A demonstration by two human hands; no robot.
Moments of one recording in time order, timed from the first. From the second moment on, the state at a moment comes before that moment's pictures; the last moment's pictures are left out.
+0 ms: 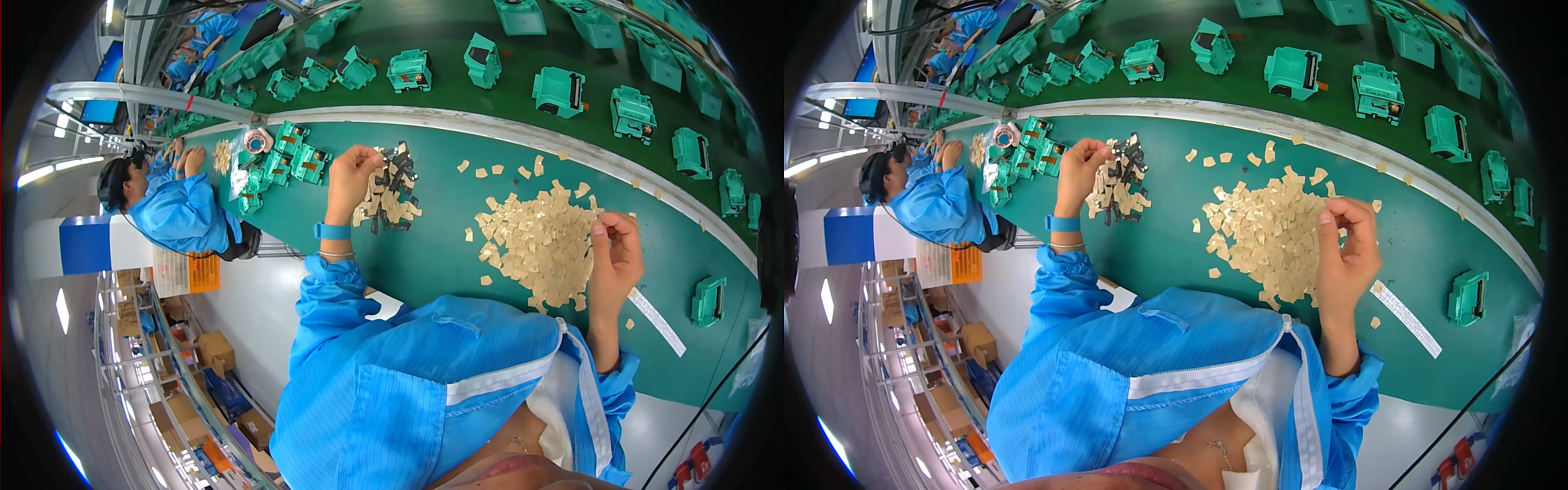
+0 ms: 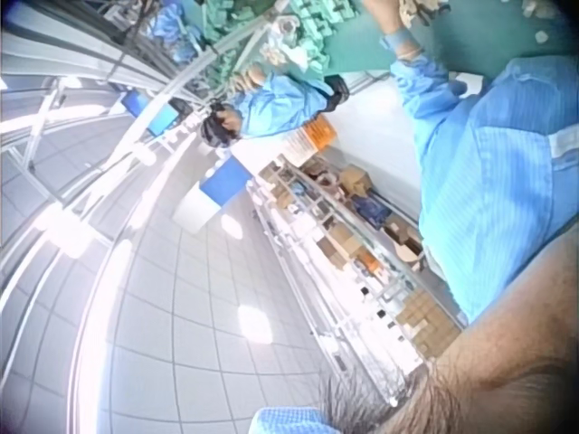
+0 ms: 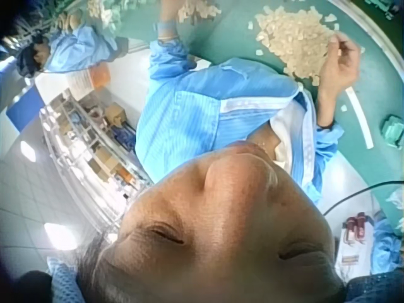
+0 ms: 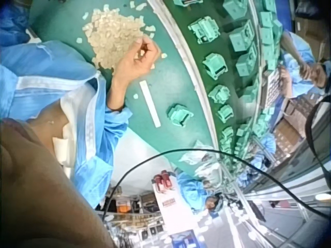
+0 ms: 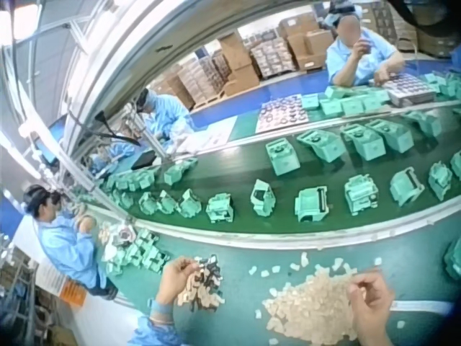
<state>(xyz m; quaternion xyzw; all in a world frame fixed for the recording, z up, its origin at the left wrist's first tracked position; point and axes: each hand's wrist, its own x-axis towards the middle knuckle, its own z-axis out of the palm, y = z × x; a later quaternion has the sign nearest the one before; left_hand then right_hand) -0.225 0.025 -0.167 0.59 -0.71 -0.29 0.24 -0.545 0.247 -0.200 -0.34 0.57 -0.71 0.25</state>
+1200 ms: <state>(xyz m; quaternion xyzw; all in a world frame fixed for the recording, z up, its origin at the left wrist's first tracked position) -0.313 0.134 -0.118 0.44 -0.75 -0.42 0.27 -0.468 0.200 -0.172 -0.40 0.44 -0.63 0.50</state>
